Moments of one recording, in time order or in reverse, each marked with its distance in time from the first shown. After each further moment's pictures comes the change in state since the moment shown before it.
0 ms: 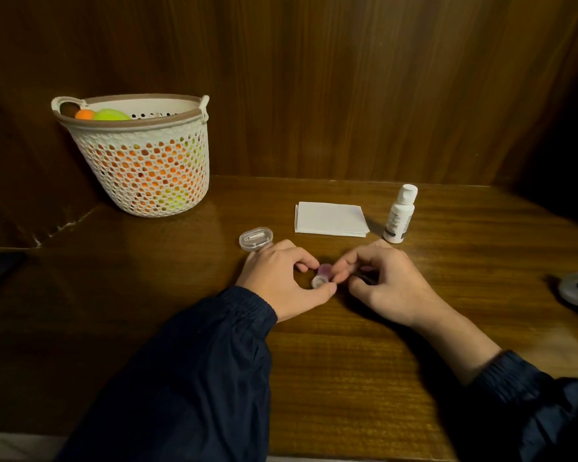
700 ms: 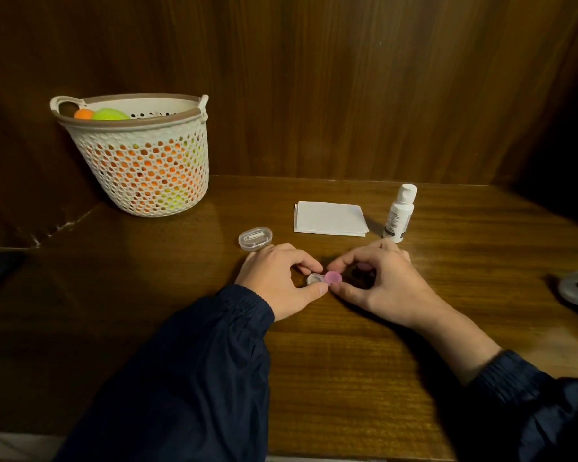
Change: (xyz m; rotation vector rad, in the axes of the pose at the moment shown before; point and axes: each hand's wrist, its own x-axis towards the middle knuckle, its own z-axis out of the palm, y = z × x) left_hand -0.001 -0.004 0.000 -0.054 -0.021 -0.021; right_hand 0.003 0.011 0.003 -0.145 0.011 0.035
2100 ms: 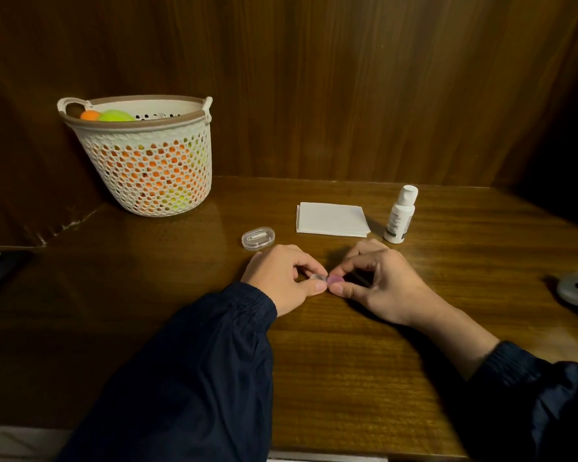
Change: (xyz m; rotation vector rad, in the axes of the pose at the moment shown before) left_hand 0.005 -0.004 0.003 -0.148 -0.049 -0.030; right_hand 0.005 0.000 -0.001 0.001 -0.035 -0.166
